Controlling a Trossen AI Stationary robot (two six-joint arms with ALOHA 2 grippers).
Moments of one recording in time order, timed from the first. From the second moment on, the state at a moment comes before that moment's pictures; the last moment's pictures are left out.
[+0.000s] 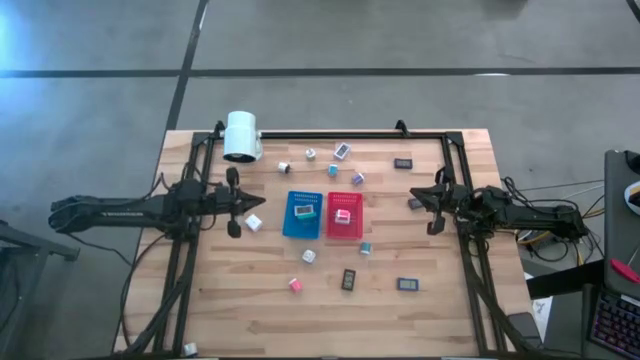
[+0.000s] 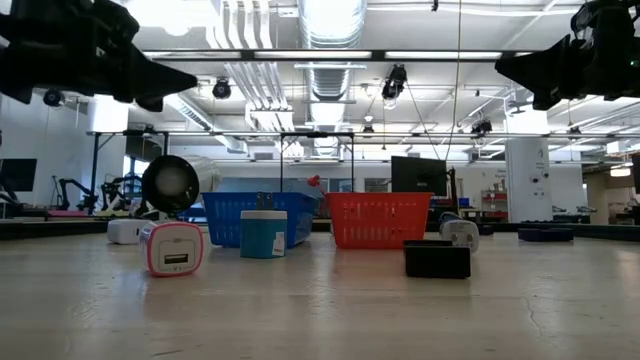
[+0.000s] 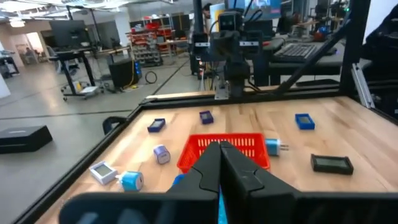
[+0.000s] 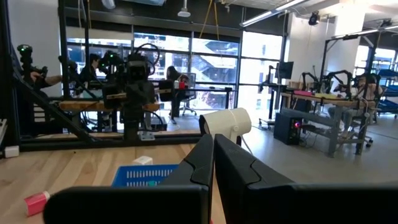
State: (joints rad) left arm 0.14 0.49 0.13 0.30 0.04 0.13; right arm -0.04 0.03 0.01 0.21 0.21 -0.06
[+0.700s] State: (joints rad) left arm 0.21 0.39 0.01 0.32 0.03 0.12; right arm -0.04 0.03 0.01 0.22 0.21 -0.07
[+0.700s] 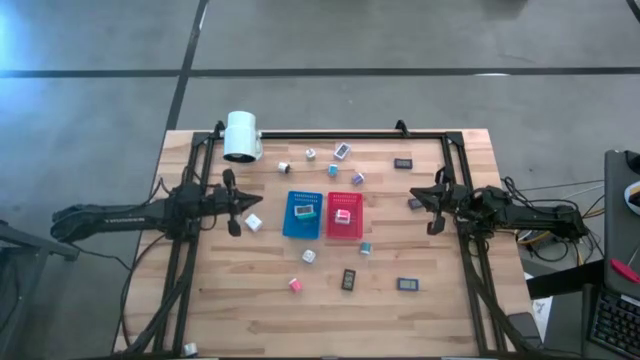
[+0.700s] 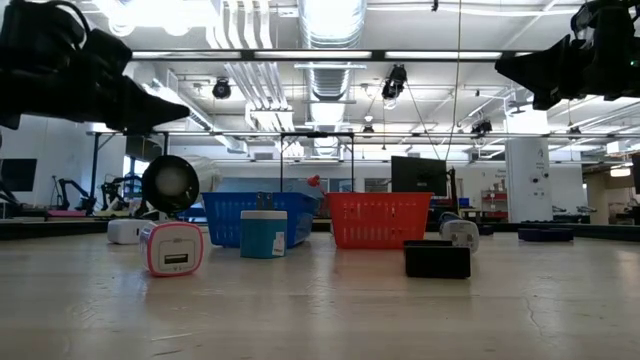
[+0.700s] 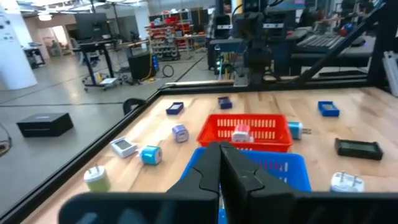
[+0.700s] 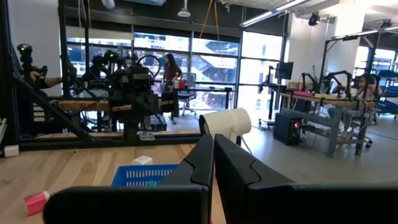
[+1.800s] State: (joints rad) left arm 0.22 0.40 0.01 0.33 0.09 0.11; right arm -0.04 0.03 0.01 0.22 0.21 -0.09
